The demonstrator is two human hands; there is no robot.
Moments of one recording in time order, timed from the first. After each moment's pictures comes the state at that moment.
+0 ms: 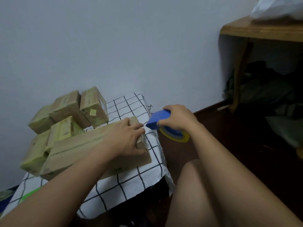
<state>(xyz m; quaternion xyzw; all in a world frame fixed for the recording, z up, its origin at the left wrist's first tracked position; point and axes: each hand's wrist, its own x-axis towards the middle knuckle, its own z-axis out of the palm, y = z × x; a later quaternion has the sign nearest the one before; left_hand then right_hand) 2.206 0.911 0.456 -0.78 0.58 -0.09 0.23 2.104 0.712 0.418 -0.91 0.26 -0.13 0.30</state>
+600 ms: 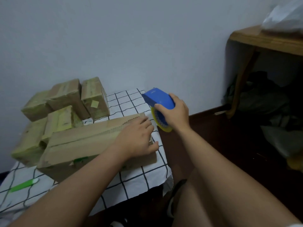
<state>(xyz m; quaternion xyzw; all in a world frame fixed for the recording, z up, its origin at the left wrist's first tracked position) 2.219 0.912 0.420 -0.78 0.61 -0.13 0.01 2.153 0.749 0.409 -0.76 0.31 -0.34 0.45</state>
